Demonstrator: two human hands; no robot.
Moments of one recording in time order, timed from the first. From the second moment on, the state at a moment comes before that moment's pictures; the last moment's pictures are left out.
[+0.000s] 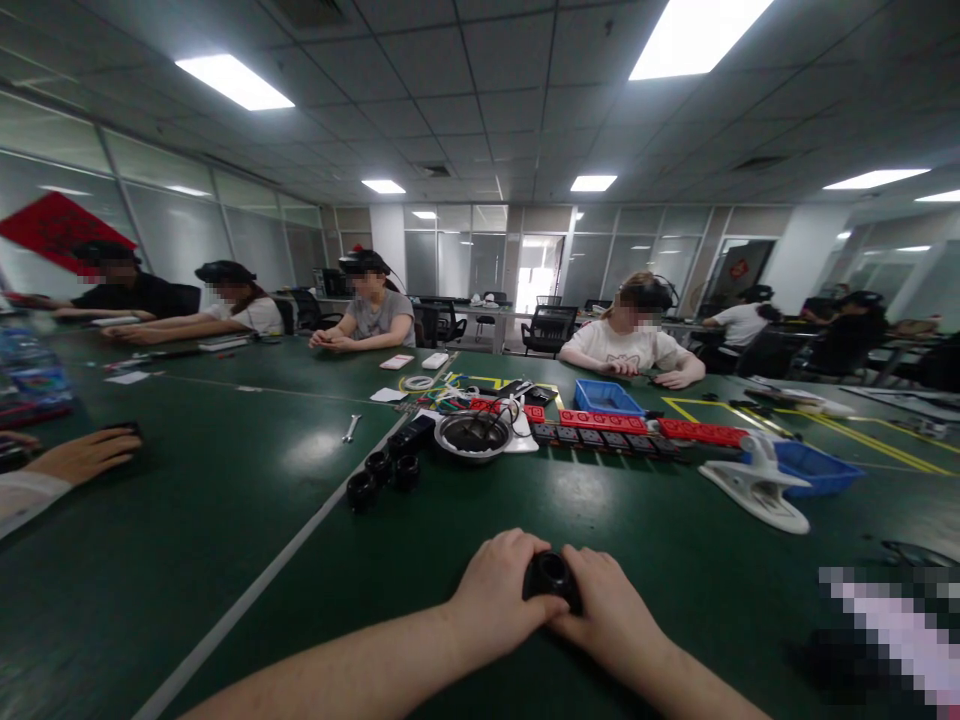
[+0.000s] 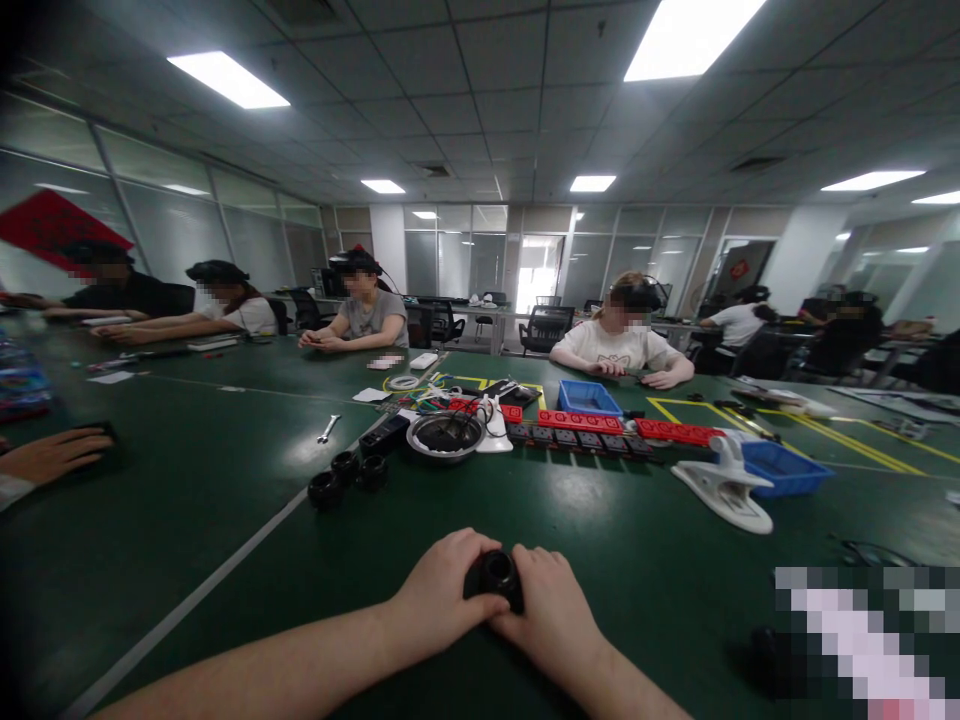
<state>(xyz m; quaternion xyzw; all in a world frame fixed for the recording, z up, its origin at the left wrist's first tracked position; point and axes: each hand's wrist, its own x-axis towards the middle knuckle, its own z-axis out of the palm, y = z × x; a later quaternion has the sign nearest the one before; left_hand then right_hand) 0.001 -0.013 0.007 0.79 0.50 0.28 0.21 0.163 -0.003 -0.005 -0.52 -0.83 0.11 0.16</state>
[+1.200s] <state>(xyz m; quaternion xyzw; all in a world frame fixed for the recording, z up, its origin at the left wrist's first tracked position) -0.001 -0.011 0.011 0.80 0.47 0.27 0.25 0.165 -0.004 -0.004 -0.51 -0.84 0.10 0.15</state>
